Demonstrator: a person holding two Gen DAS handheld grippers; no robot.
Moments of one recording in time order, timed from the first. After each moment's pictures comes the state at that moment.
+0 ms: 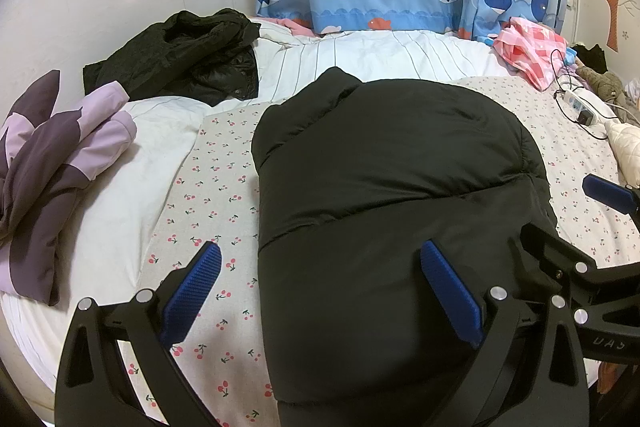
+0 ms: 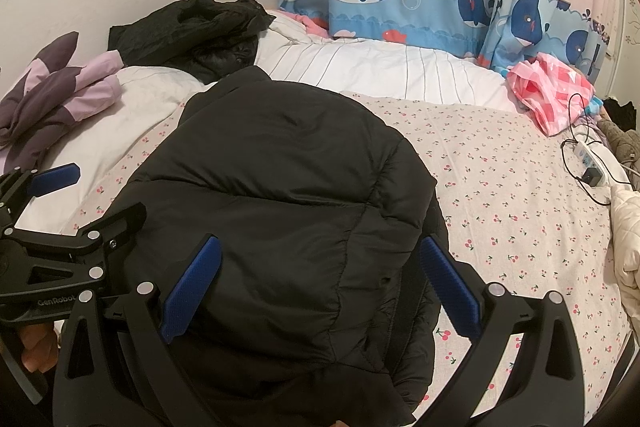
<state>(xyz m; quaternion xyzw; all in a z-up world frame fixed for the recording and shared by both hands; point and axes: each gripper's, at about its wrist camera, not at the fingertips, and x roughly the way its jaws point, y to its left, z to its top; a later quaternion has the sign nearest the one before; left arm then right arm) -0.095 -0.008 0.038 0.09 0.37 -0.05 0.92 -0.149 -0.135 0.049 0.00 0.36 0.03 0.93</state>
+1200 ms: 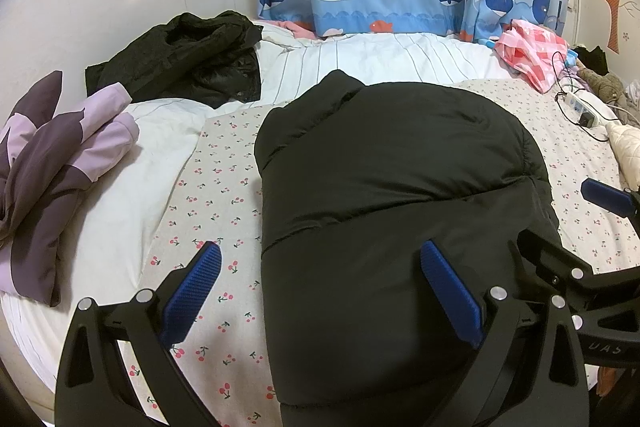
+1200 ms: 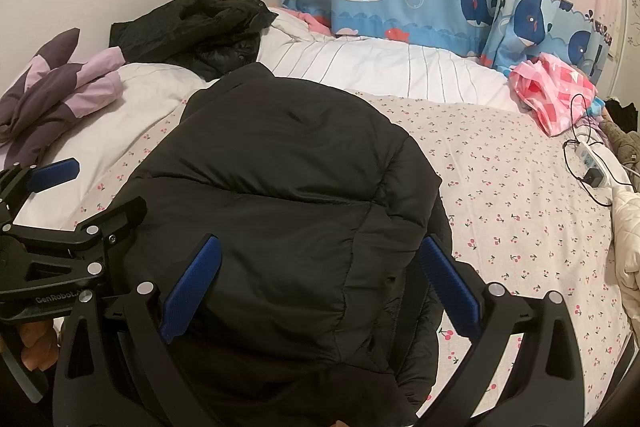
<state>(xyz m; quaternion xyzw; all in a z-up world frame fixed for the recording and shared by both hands) -0.095 -0.007 0.038 0.09 0.37 -0.05 0.93 -0.148 -0.129 0.047 0.00 0.36 0.03 0.93</state>
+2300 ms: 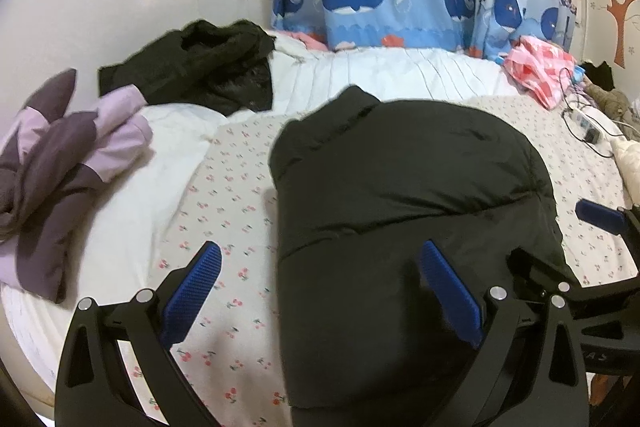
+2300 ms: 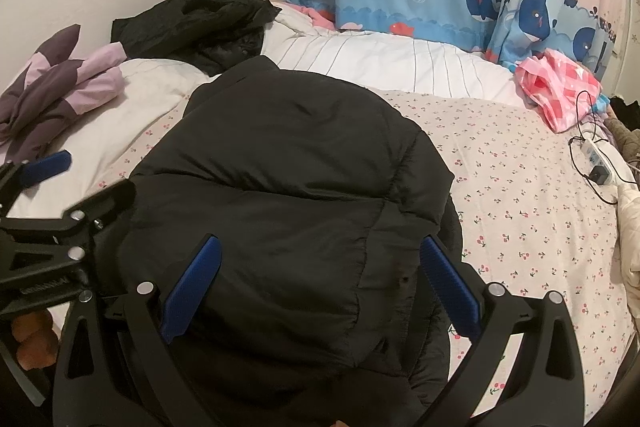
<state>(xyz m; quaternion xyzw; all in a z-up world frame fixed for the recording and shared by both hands) -0.102 0.001 0.048 0.08 0.33 -0.02 0.94 -0.149 -0.118 0.040 0.00 0.37 0.04 0.93</state>
